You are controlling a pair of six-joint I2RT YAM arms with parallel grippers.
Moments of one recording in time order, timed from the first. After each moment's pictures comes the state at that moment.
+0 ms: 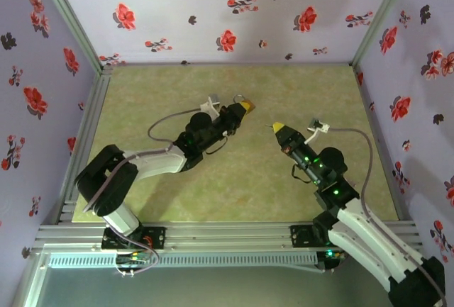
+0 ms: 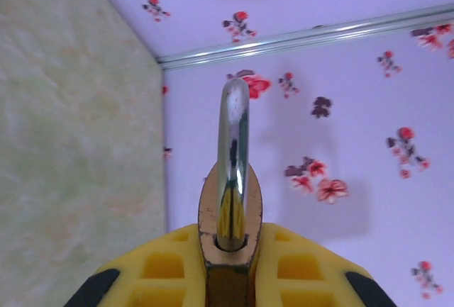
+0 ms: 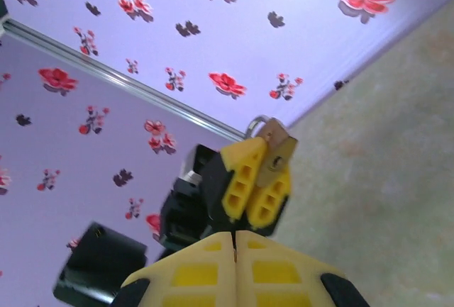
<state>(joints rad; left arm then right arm) -0.86 1.64 0.87 0.83 0.01 -1.44 0.55 0.63 0.37 0.37 -0.10 1.09</state>
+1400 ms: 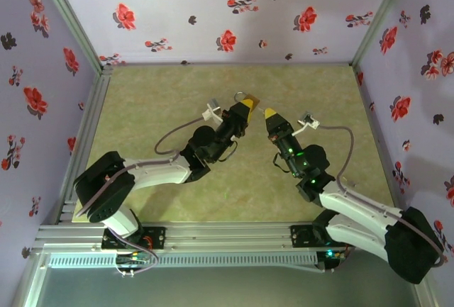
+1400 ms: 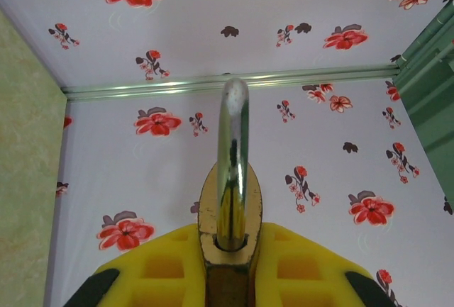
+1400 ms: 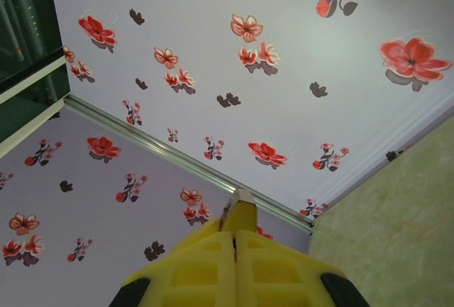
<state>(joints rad) -1.02 1.60 0.86 0.98 -0.30 -1.49 0.71 0.98 0.37 0.88 0.19 1.07</state>
